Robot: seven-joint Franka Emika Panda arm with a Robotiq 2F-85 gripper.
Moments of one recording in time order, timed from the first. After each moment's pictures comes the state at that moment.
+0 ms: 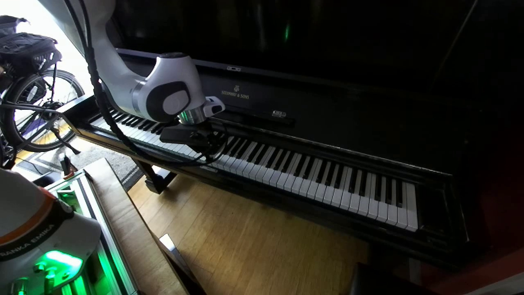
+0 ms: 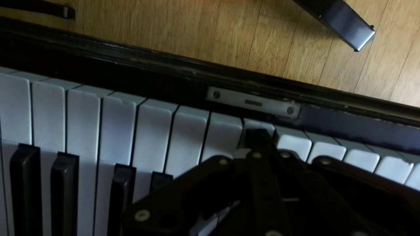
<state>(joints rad) 0.05 0.29 -0.03 -2.65 -0.31 2.94 -0.30</state>
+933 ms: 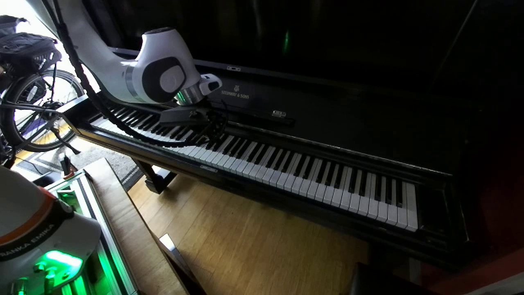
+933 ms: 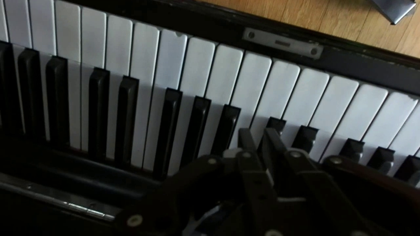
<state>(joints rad) 0.13 0.16 -0.10 -2.66 -0.45 2.93 -0.19</state>
